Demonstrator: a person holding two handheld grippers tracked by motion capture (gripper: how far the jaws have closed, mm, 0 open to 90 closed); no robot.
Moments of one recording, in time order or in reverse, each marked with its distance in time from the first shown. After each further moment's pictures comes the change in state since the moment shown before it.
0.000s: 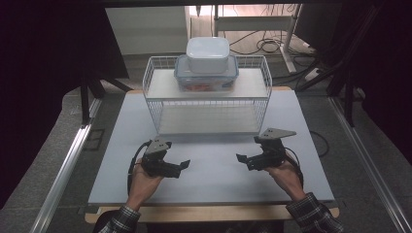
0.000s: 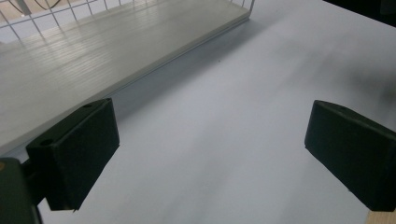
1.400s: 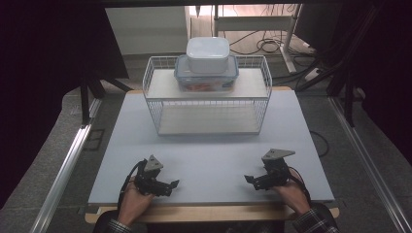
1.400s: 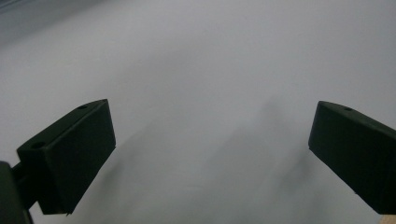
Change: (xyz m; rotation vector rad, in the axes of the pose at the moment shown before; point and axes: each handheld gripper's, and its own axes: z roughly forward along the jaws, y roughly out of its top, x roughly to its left) left arm 0.002 -0.066 0.001 0.213 0.082 -0.041; right arm -0.003 -0.069 0.004 0.181 -0.047 0.005
